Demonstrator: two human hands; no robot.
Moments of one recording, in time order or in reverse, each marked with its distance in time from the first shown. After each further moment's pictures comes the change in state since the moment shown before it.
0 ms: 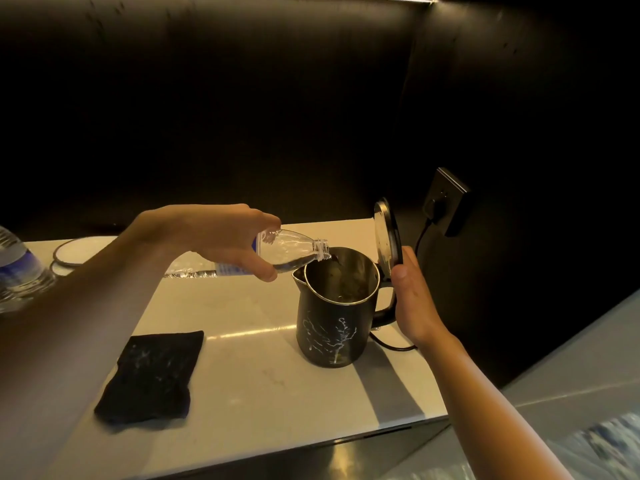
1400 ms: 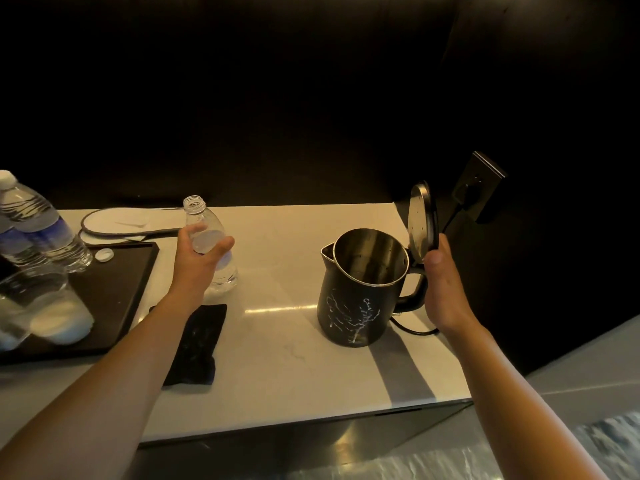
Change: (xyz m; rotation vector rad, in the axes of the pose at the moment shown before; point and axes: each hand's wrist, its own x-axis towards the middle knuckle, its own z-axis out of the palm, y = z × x) left_hand -0.006 -0.097 0.190 -1.267 0.933 -0.537; right_hand -0.011 -0.013 0.007 0.000 0.017 -0.134
